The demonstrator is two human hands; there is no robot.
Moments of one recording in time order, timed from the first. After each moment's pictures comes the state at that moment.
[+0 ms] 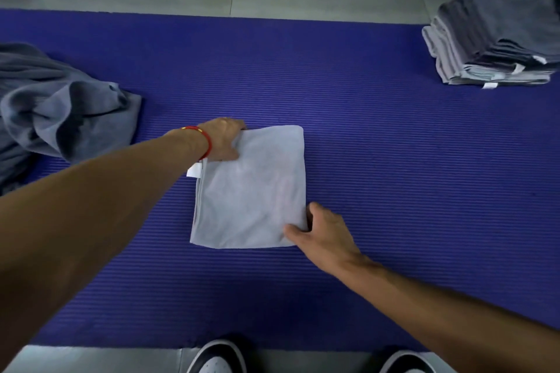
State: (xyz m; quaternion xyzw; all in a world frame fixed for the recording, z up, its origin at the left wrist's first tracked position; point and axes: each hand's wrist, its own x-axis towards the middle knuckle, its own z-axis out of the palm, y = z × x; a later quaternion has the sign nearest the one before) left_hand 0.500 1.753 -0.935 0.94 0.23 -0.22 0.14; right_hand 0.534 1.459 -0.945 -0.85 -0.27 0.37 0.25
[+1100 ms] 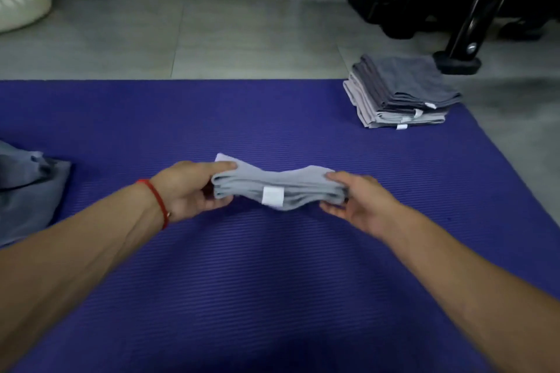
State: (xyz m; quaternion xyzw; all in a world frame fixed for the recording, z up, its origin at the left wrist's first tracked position) left_hand 0.552 1.657 -0.852 0.51 0.44 -0.03 0.74; right_hand 0.721 1.426 -0.880 -0.65 0.08 0.42 0.63
